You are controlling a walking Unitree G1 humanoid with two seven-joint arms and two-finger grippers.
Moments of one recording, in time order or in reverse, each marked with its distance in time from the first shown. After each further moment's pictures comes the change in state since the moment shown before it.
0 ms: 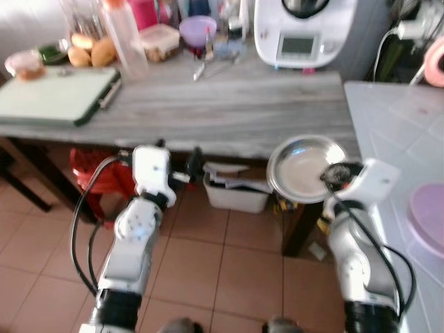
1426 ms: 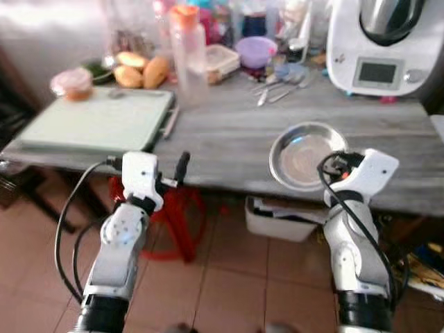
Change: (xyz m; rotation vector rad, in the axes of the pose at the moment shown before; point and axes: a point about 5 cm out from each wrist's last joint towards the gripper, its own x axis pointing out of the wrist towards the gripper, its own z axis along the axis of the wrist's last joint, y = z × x) left arm -0.010 0.010 -0.004 0.023 0.018 -0.008; right arm 0.010 0.005 0.011 -0.027 -0.081 0.007
